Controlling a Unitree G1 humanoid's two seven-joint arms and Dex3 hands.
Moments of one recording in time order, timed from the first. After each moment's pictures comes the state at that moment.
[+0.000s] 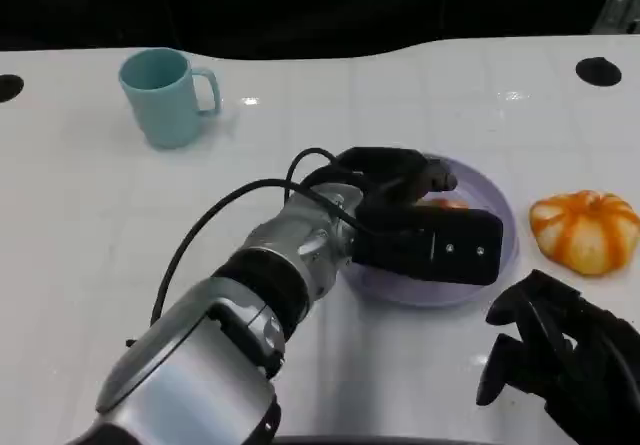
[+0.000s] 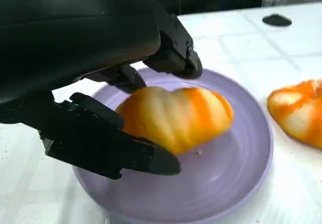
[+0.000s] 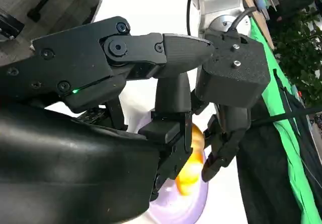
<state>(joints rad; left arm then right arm) -1.07 -0.19 -0.59 1.28 0.66 -0.12 -0.04 0.25 -0.06 -0.03 -0.48 0.44 0.51 0.20</state>
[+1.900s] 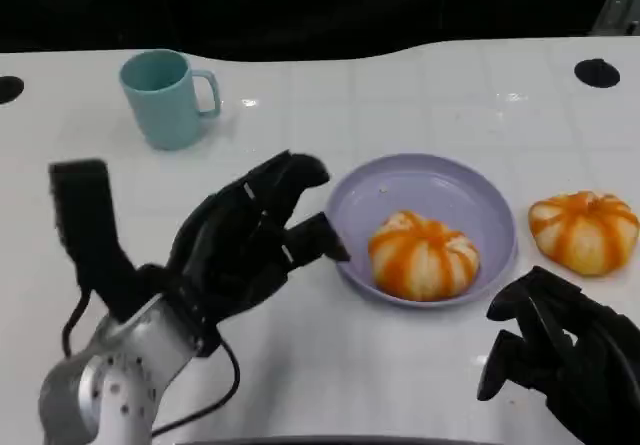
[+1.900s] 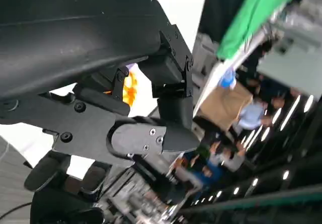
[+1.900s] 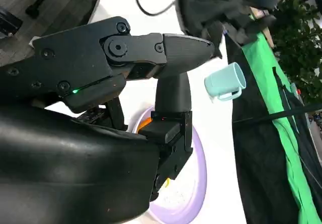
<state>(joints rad) -0.23 -0.12 0.15 -0.07 -0.64 0.68 -0.30 0.24 -0.06 -0.03 -0.47 0.44 0.51 0.19</state>
